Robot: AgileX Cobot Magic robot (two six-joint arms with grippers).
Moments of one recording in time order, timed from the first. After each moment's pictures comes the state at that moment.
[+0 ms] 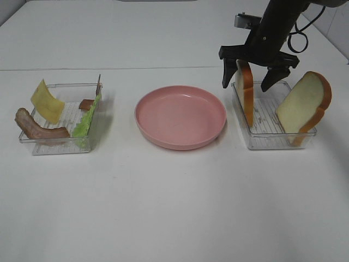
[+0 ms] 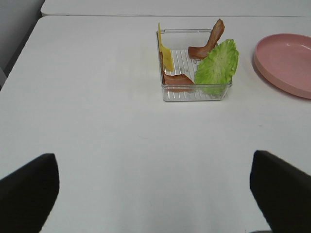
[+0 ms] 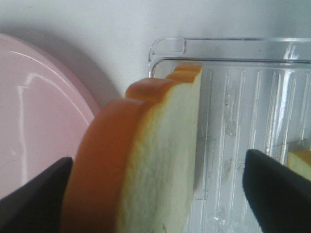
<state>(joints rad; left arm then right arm) 0.06 0.00 -0.50 -0.09 1.05 0.03 0.19 2.37 -2.07 0.13 1.14 0.09</state>
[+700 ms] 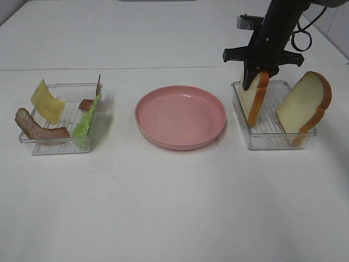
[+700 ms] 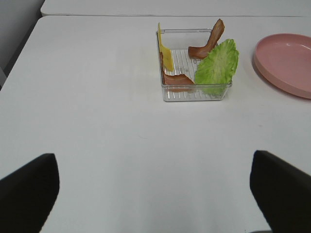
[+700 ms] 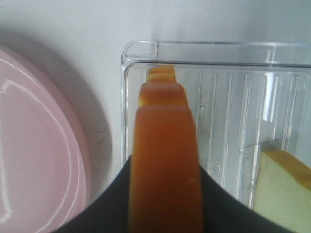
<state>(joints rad) 0.06 0.00 -0.50 -0.09 1.05 0.03 0.19 2.37 -2.07 0.06 1.14 0.09</state>
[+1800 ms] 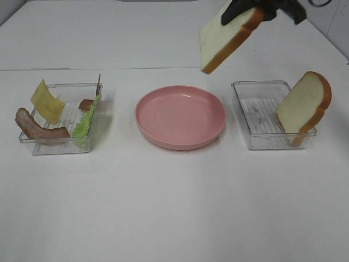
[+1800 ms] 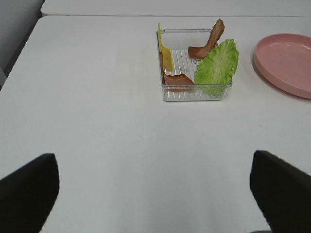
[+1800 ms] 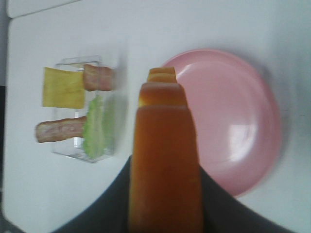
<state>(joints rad) 0.06 0.00 -0.50 -0.09 1.05 0.03 0.19 1.89 -1.65 0.62 0.92 -0.07</state>
